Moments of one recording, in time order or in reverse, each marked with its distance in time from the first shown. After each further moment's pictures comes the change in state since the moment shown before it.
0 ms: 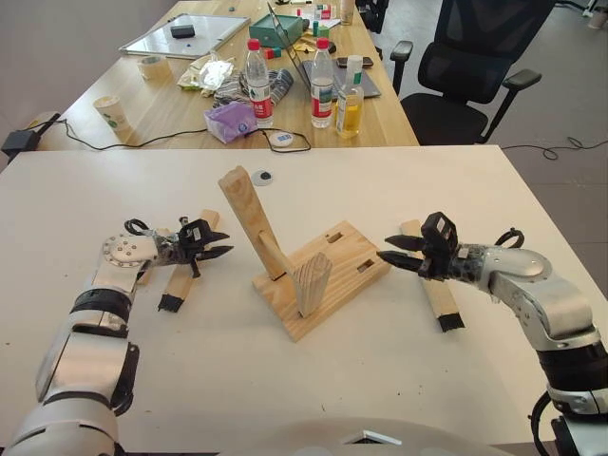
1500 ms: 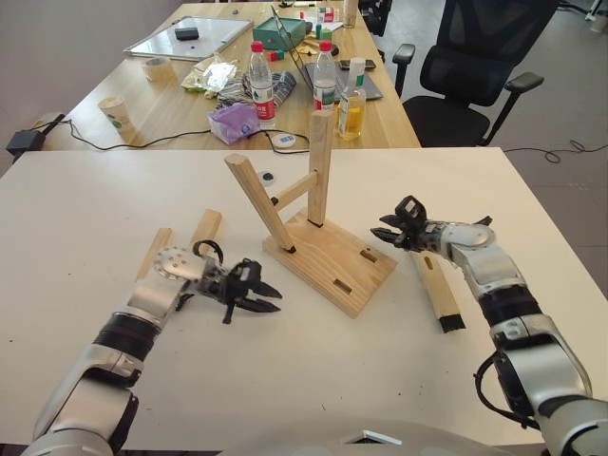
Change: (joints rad) left arm 0.197 -0.080 -0.200 -0.596 0.049 0.321 -0.140; right arm -0.354 0.197 0.162 0.819 -0.356 -0.418 0.020
